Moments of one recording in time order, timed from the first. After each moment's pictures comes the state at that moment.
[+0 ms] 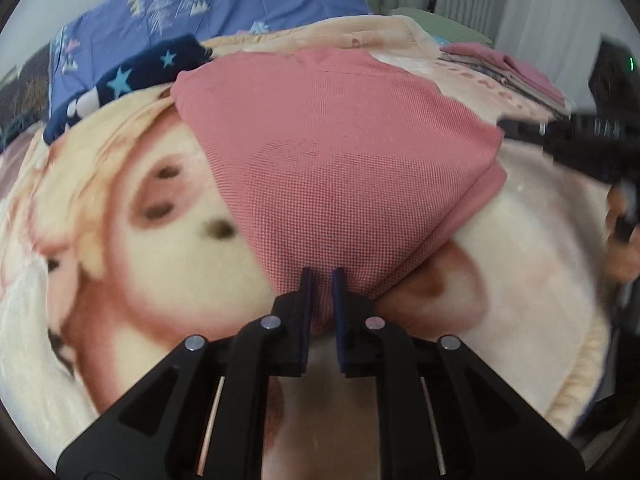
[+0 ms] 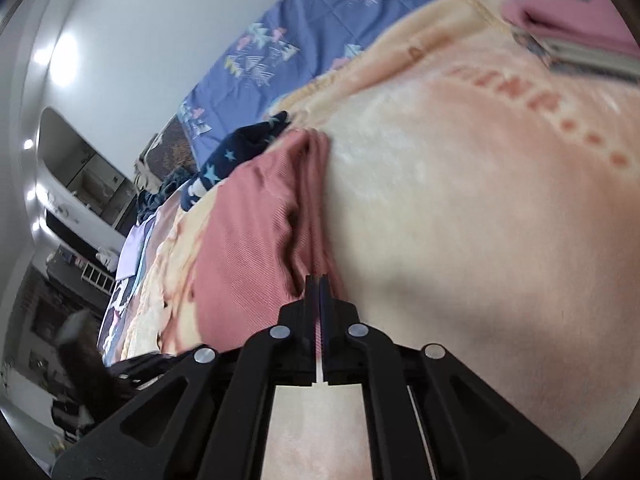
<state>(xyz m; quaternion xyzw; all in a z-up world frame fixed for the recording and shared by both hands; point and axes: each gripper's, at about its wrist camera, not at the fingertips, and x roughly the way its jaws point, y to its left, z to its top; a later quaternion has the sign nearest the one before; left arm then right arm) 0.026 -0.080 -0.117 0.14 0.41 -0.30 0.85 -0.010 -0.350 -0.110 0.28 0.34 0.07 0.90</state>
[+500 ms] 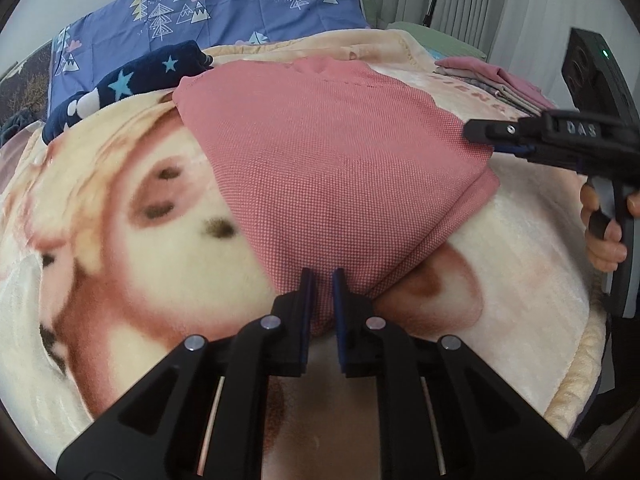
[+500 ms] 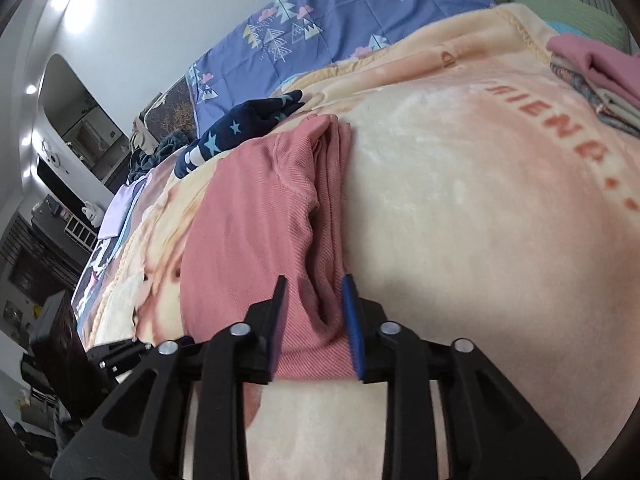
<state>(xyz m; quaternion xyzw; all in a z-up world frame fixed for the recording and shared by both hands) 0.026 -0.065 -0.115 0.10 0.40 -0.31 0.85 0.004 -0.334 -0.115 0.20 0.37 0.08 0.90</state>
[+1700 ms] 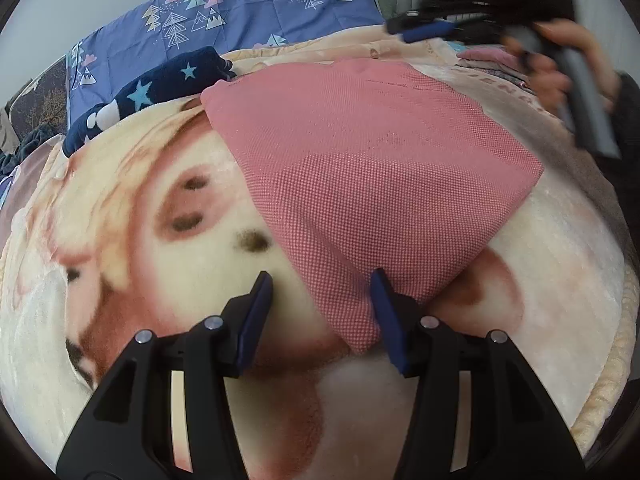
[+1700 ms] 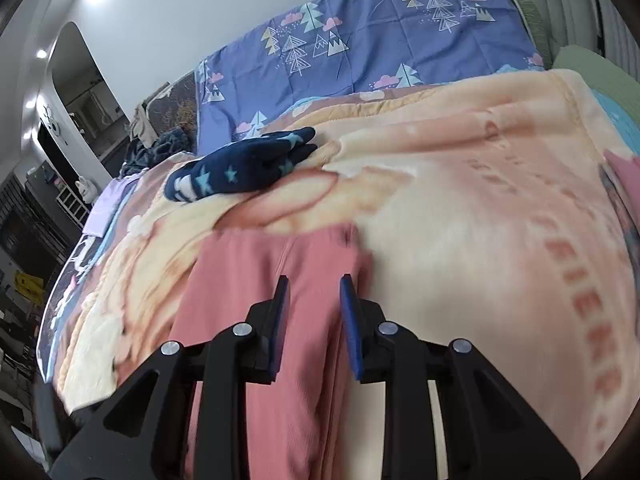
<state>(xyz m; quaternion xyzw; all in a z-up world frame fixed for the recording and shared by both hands) 0.028 -0.068 -0.117 0.14 0.39 -0.27 0.87 0.171 -0.342 -0.069 0.14 0.38 0.08 0.91</state>
